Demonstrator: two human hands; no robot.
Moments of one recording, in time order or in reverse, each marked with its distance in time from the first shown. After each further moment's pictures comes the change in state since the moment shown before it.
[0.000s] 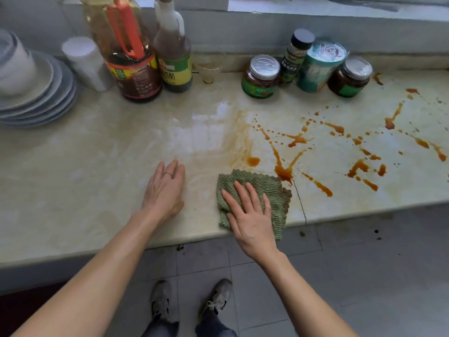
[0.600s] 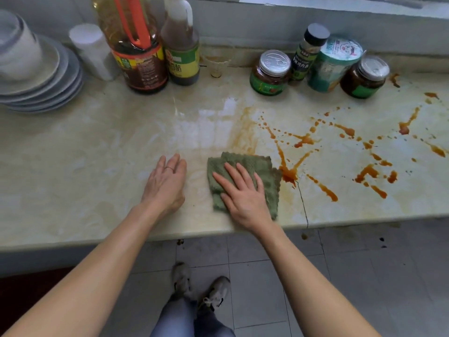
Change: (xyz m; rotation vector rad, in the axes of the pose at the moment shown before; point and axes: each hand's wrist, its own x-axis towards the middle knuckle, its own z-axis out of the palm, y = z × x) left_hand 0.000 0.005 0.001 -0.026 0.001 -0.040; right_hand 0.054 0.006 -0.010 0.073 -0.115 -0.149
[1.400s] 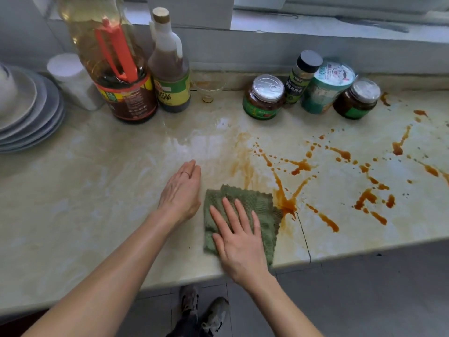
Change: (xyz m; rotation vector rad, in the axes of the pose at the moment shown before) left_hand 0.061 0.041 -0.032 -0.064 0.025 0.145; right_hand -0.009 -0.020 0.009 -0.070 0.018 0.145
